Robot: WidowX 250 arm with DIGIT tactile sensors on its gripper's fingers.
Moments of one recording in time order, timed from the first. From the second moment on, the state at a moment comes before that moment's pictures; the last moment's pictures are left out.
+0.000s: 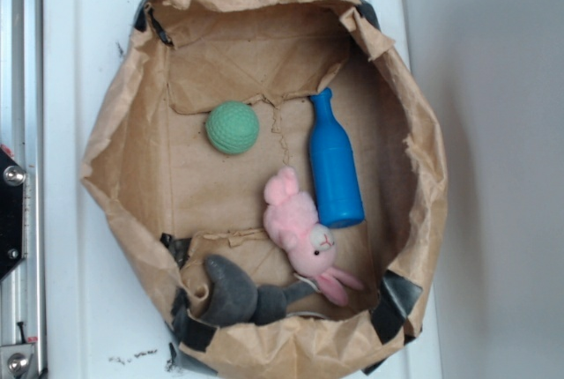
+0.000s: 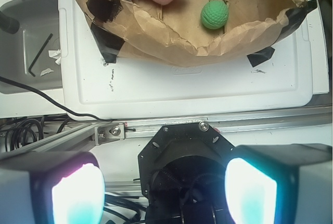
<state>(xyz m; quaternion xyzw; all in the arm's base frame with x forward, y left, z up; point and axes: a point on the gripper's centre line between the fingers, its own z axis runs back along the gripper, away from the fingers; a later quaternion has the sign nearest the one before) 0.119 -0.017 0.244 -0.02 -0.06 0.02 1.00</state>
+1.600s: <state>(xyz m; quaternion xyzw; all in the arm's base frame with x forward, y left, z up) 0.201 -0.010 0.227 -0.03 -0.05 -0.25 0.97</state>
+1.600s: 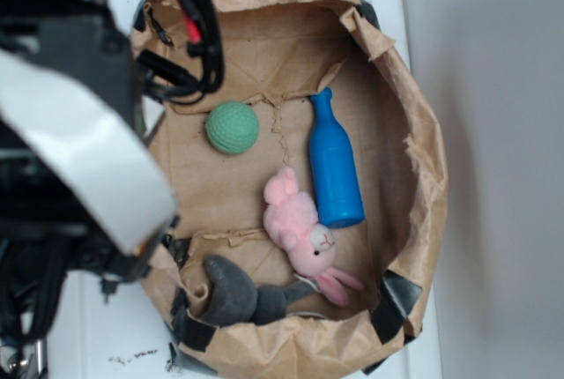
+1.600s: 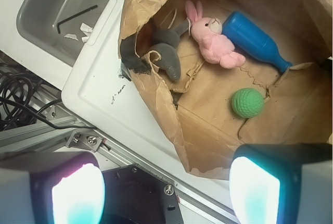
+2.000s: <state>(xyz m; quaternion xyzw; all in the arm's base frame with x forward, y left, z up) 0.204 -0.014 0.191 0.00 -0.06 -0.29 0.95</state>
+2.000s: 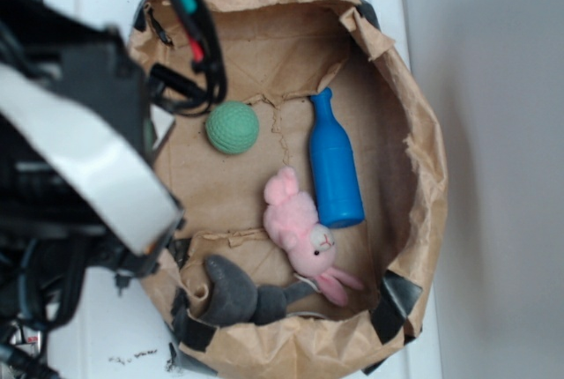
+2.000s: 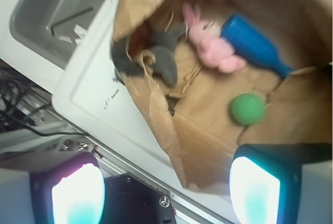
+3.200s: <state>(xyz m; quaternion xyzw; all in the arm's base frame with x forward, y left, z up) 0.278 0.035 0.159 -0.02 -0.04 -0.25 0.97</state>
